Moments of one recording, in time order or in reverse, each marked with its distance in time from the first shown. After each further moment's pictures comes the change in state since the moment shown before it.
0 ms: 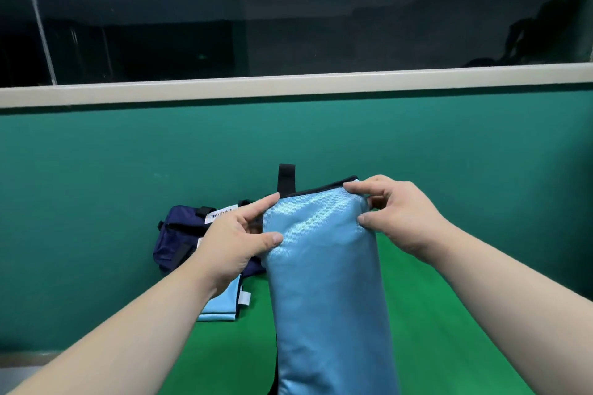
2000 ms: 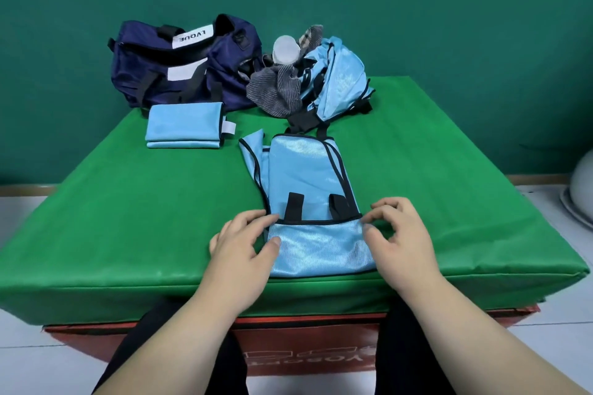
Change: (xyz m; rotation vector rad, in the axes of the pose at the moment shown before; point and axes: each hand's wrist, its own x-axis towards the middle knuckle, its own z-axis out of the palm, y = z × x) left_hand -0.139 -0.269 0.025 0.753 0.080 -0.147; right_hand -0.219 0.194 0.141 -0.254 0.122 0.334
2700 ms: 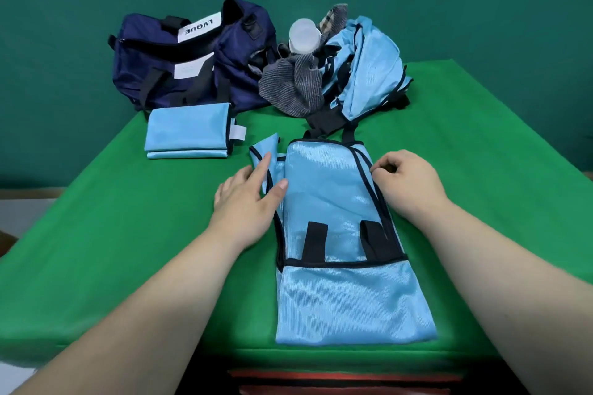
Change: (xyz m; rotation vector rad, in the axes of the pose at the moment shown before) left_hand 0.145 -0.032 0.003 0.296 -0.105 -0.102; right_hand 0.158 0.011 0.051 -0.167 -0.158 0.104
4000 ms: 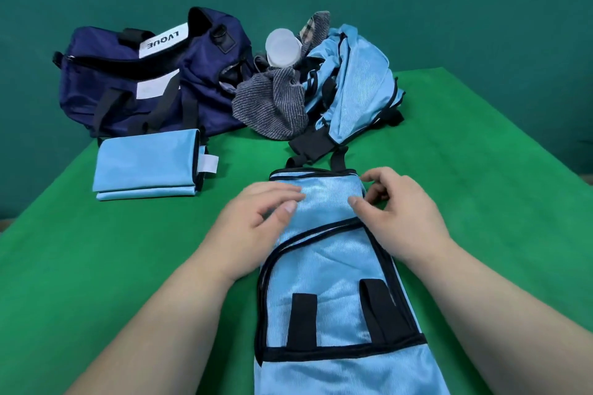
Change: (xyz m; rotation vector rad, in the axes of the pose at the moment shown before) left_hand 0.055 0.020 0.013 -0.428 0.052 0.463; right_hand 0.022 0.013 0.018 0.017 0.045 -0.118
